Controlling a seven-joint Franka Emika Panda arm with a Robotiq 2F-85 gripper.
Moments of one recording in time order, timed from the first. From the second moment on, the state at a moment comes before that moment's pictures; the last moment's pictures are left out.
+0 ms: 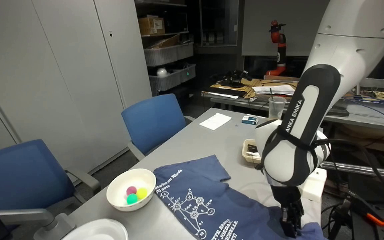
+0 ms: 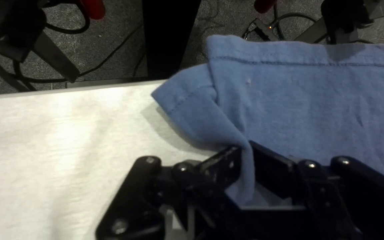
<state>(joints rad) -0.13 0.53 0.05 -2.50 0.23 2.57 -0.24</state>
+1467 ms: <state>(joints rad) -0.13 0.36 0.11 -2.32 0.41 2.03 -0.31</state>
